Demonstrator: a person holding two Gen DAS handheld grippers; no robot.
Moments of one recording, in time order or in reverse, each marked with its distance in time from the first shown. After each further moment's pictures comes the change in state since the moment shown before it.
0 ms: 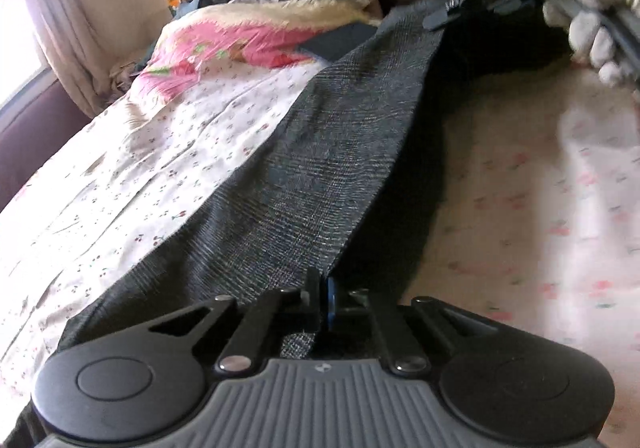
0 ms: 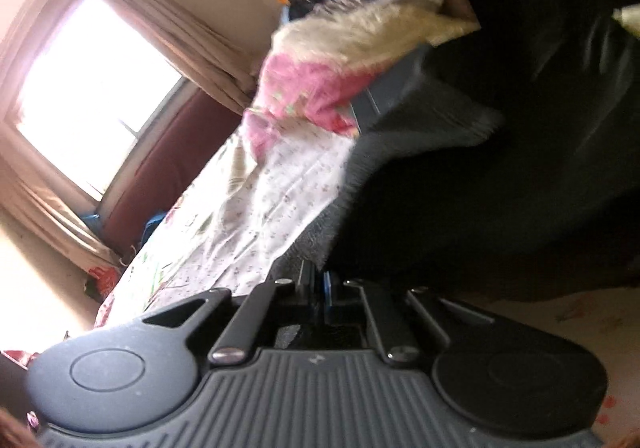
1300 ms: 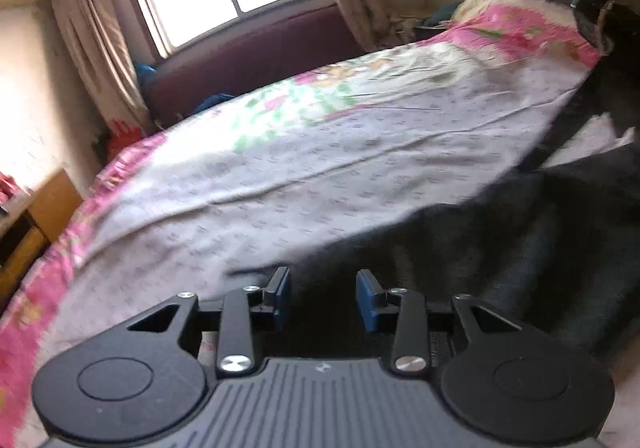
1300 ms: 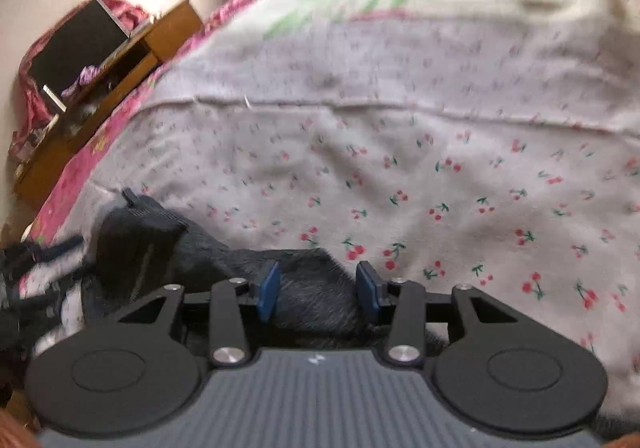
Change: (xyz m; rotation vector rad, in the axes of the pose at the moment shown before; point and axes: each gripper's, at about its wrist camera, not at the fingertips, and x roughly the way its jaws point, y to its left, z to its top) left arm -0.139 0.203 -0.177 -0.436 0.053 0.674; right arm 0.278 0.278 -0.176 -0.769 0.775 0.355
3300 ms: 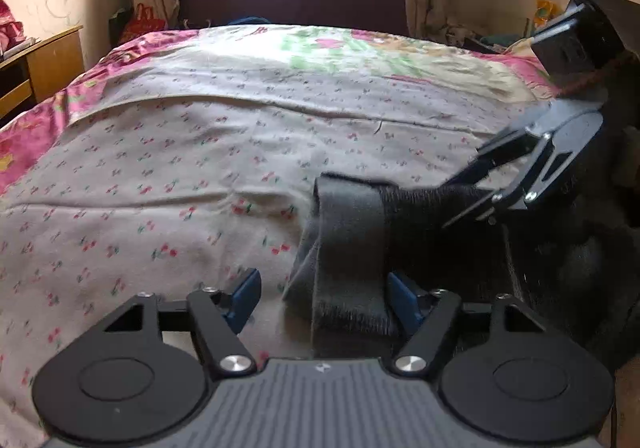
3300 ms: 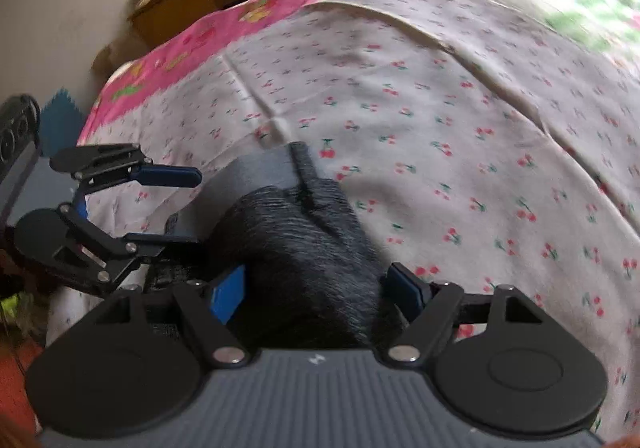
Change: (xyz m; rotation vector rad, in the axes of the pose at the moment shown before) left arm 0.023 0.096 -0.068 -0.382 0.129 -0.158; right arm 0.122 0.187 0.040 -0.573 0.221 0.236
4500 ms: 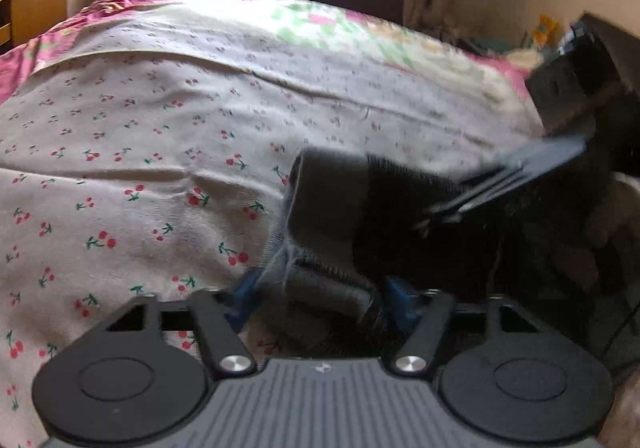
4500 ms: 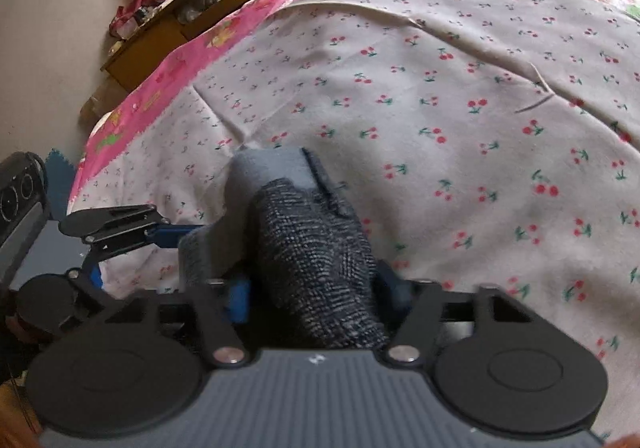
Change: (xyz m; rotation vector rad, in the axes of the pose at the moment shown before) left arm 0.034 0.005 0.011 -0.137 0.046 -0.126; right arm 0.035 -0.020 0.008 0.233 -0.050 0.030
